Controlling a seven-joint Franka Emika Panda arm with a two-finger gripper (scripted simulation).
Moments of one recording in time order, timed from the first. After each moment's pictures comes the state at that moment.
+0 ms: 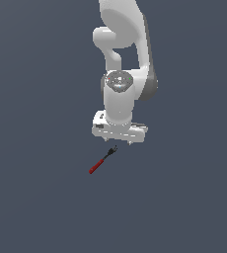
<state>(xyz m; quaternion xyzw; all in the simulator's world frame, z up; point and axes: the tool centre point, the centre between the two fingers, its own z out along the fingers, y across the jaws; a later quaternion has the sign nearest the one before) 0.014 0.019 0.143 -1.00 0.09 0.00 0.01</state>
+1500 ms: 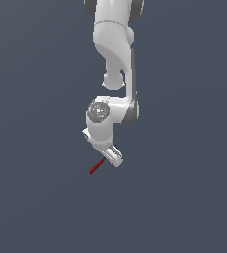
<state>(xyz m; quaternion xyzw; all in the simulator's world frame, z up) 0.030 -0.045 0.052 -0.93 0.37 0.00 0.00</state>
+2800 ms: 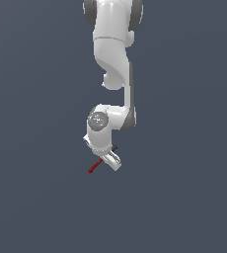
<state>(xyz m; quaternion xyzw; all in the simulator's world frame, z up) 0.030 -0.050 0.010 -0.93 0.37 0.00 0.00</state>
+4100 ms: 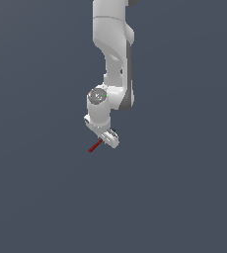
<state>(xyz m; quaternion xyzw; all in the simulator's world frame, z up) -0.065 -0.058 0.036 -0.93 0.37 0.00 0.00</state>
